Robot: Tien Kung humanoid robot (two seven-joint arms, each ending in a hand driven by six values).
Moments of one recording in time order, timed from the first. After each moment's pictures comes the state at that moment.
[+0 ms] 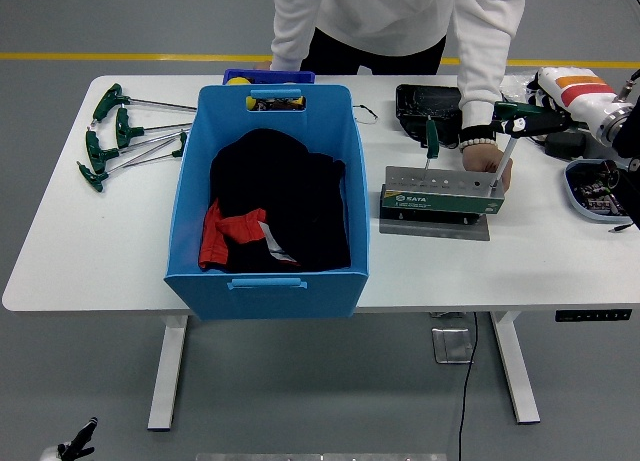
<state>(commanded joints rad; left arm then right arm) -0.19 0.10 -0.39 -0.24 0.03 0.34 -0.10 1.06 -0.27 0.39 0.27 -1.57 -0.26 0.37</state>
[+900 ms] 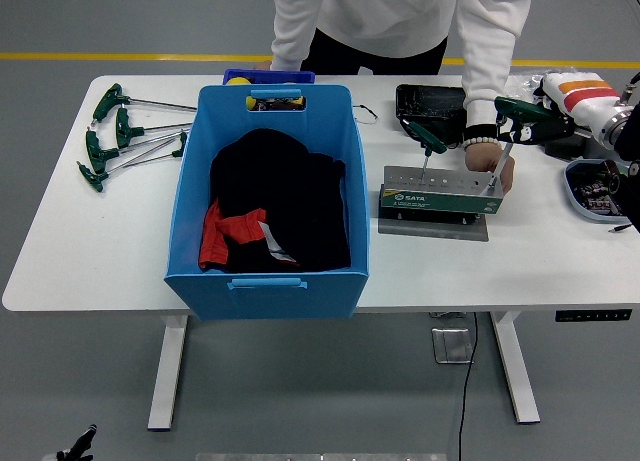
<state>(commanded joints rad) -0.17 0.10 -0.41 -0.24 0.06 0.34 -0.09 1.05 -0.27 0.39 0.29 -1.66 -0.23 0.28</state>
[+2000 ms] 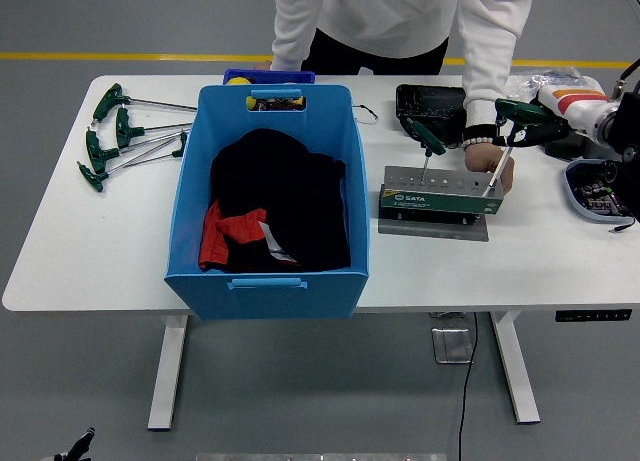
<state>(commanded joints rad) -0.16 0.10 -0.41 -0.24 0.07 0.34 -0.09 1.06 -0.32 0.51 0.46 -1.73 0.05 0.05</state>
